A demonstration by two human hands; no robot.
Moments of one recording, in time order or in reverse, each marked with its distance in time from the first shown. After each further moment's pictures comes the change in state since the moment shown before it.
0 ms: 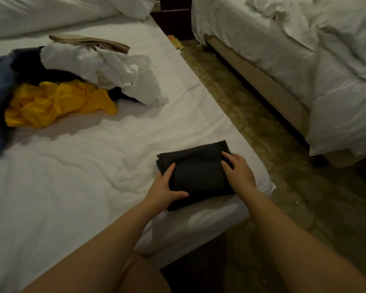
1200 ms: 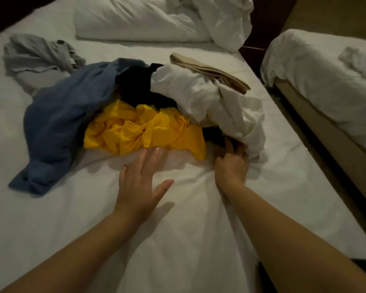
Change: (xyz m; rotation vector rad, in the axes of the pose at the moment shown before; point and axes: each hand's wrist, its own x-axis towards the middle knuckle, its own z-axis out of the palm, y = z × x) left_hand 0.100 -0.144 -0.235 0.432 0.795 0.255; right_hand 0.169 -0.264 0.200 -0.306 0.225 -0.300
